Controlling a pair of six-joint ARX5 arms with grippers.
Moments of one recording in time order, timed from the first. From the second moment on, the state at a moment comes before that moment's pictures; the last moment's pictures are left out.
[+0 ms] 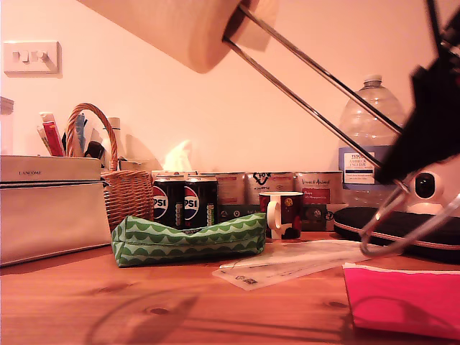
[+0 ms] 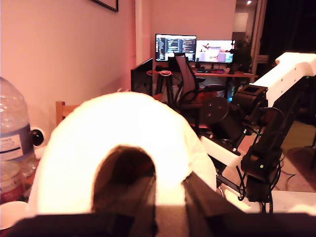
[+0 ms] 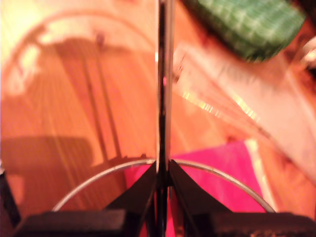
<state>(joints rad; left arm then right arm) 0.07 1.17 1.12 -0.80 1.57 0.78 0.75 0.87 0.55 -0.44 0.01 -0.46</state>
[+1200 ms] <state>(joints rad) -0.10 1.17 1.20 -0.67 1.15 0.62 0.80 1.17 0.55 0.21 -0.06 -0.32</state>
